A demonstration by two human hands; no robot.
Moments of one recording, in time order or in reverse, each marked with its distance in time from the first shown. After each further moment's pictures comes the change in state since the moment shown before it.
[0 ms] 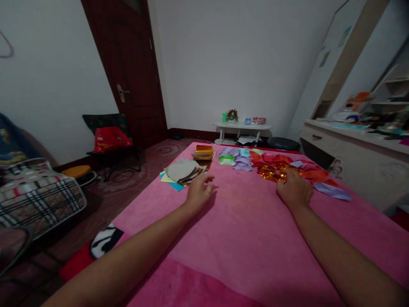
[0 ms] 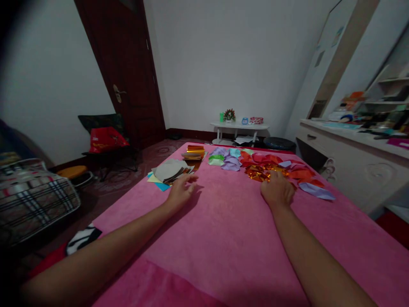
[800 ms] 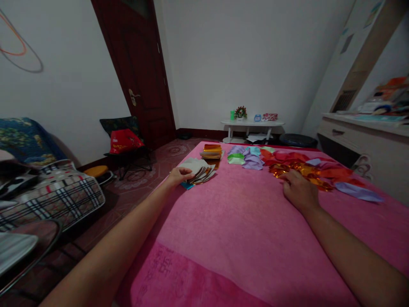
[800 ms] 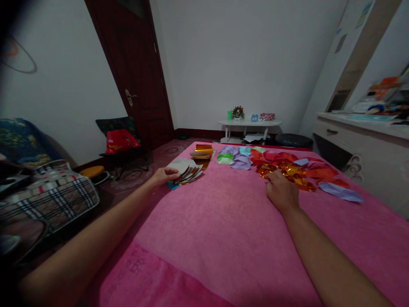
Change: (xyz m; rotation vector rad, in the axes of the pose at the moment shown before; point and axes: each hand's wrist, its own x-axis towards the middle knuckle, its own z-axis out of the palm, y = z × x) left_hand 0.037 -0.082 -0.096 -0.305 -0.080 -0.411; right_hand -0.010 -0.009 0.008 0.190 0.002 -0.294
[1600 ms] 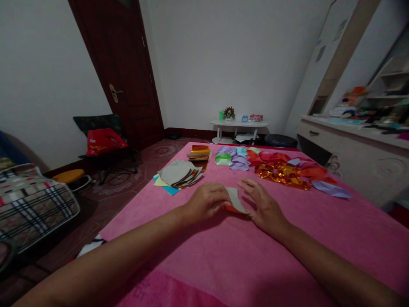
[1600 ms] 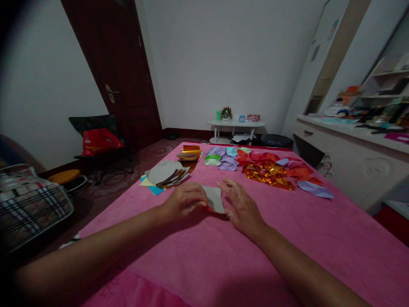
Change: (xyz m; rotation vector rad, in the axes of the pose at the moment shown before) left_hand -0.077 0.078 0.116 0.397 -0.420 0.971; right_hand -0.044 -0.072 -0.046 0.552 -0.127 -0.391
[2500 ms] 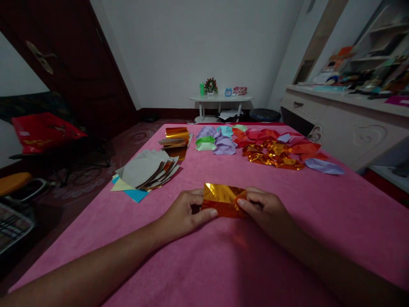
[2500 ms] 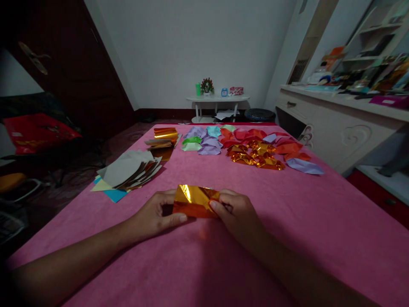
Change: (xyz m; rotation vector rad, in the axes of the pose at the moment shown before) left_hand 0.002 -0.017 0.026 -0.688 -0.156 -0.382; right_hand -0.008 -0.005 -0.010 0.418 -0.143 0.506
